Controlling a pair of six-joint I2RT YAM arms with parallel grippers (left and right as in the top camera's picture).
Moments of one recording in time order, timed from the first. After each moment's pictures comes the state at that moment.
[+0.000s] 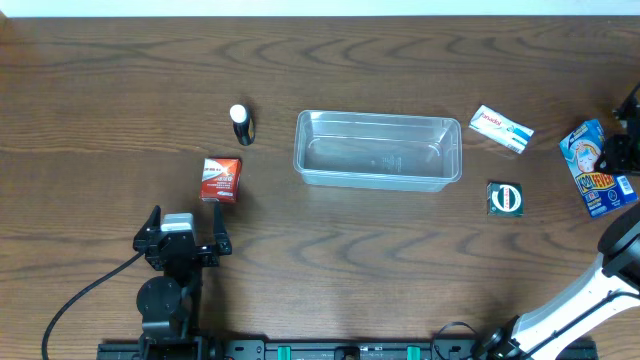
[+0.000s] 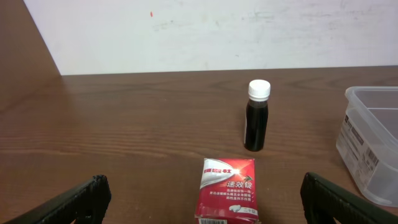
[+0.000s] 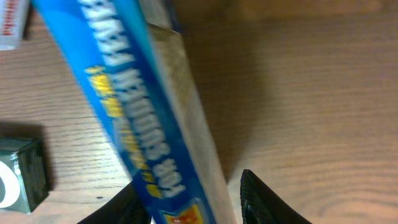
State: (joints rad) left arm 0.02 0.01 0.06 -0.20 -0.04 0.04; right arm -0.66 2.13 1.81 -1.16 -0.07 -0.56
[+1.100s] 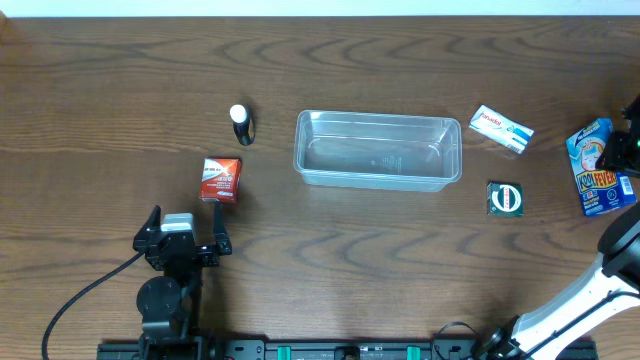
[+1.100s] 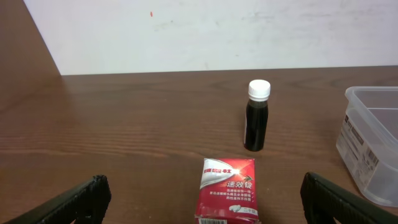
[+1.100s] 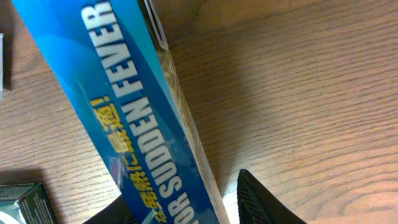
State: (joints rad) left arm 0.02 0.01 0.06 -0.20 -0.04 0.04; right arm -0.66 2.13 1.76 -1.08 -0.07 -0.38
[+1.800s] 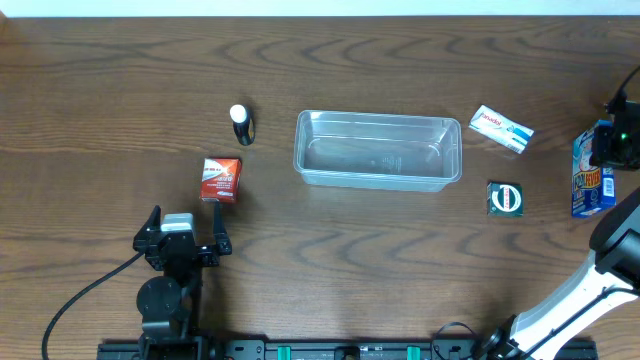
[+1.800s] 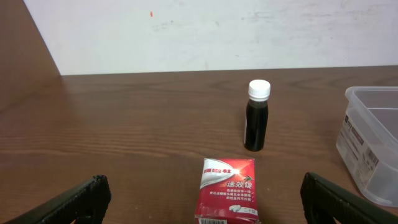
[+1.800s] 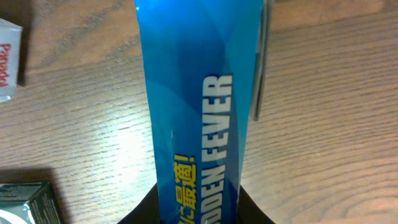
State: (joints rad) left arm 0.02 0.01 0.06 -0.20 -0.04 0.04; right arm -0.59 2.13 1.76 -1.09 -0.01 -0.38
